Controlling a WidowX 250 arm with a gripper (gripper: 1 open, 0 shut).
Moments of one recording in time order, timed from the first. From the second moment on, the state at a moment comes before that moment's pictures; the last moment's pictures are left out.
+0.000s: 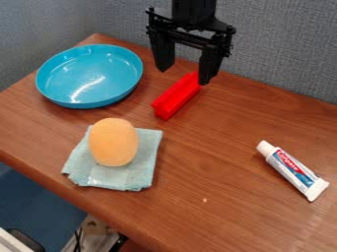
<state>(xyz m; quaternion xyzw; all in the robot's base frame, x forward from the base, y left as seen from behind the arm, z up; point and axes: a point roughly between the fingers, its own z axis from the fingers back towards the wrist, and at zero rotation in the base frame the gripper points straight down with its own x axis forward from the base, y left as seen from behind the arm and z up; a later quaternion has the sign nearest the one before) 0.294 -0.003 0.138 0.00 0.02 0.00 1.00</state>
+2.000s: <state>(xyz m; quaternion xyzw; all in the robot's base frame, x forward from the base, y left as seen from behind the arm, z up) 0.359 0.052 0.031 0.03 0.05 -0.05 1.00</state>
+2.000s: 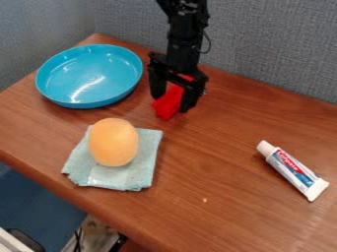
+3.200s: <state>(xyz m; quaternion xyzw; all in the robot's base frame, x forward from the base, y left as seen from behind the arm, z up) 0.373 0.062 0.023 0.02 0.03 -0.06 1.00</state>
